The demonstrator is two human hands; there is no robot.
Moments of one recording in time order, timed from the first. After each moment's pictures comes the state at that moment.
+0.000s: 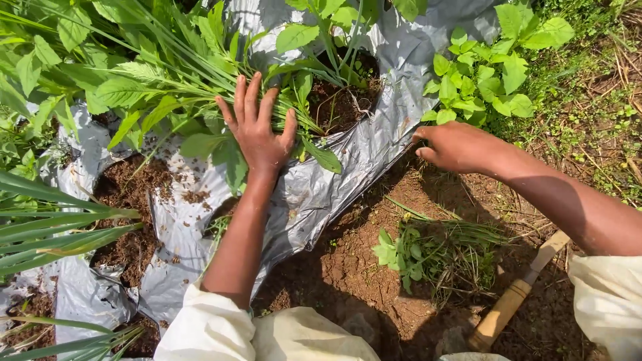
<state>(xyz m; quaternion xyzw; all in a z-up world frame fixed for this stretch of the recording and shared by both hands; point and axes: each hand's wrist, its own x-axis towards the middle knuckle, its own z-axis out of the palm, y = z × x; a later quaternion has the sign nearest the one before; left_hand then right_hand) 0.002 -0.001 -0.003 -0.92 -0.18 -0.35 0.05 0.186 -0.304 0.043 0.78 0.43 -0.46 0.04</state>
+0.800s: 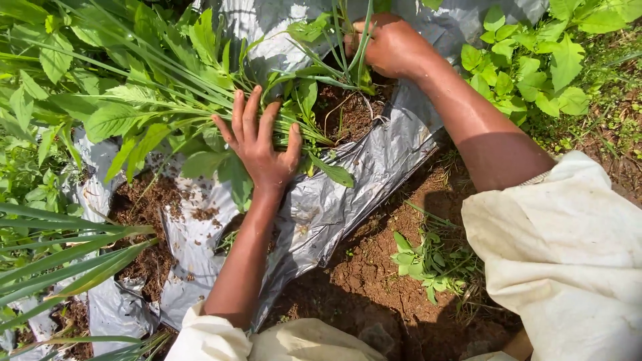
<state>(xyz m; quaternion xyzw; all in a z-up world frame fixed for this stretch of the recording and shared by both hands) 0.002 -0.006 0.001 -0.91 -0.17 -0.37 0.02 0.275 -0.124 -0.020 0.76 0.46 -0.21 -0.40</state>
